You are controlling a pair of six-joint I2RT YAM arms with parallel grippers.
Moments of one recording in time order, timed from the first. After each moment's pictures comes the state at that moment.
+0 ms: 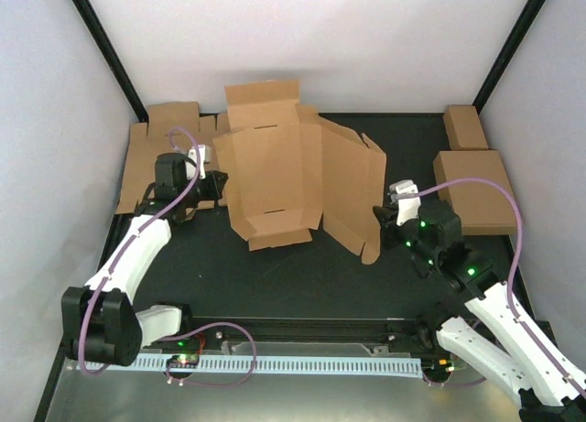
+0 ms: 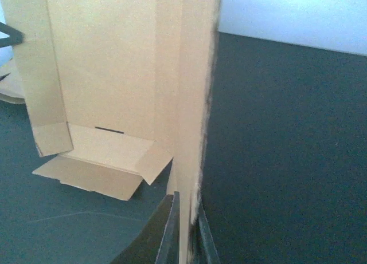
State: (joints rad) left arm -0.09 1.20 0.81 -0.19 0.37 -0.30; right arm 0.56 0.66 0.75 -0.54 0.00 0.13
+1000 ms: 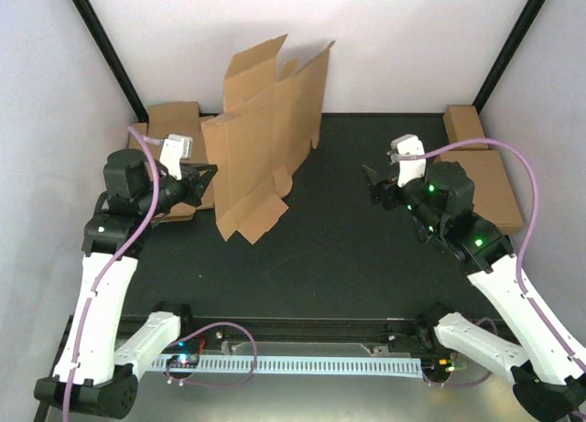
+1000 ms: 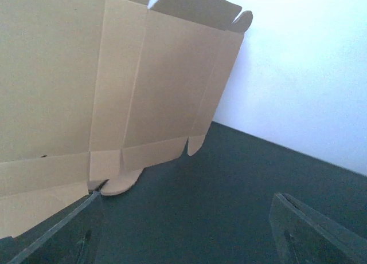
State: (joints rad) left arm -0.10 0.89 1.16 -0.67 0.49 -0.17; right arm 0.56 0.84 1.06 -0.49 0.12 -0.02
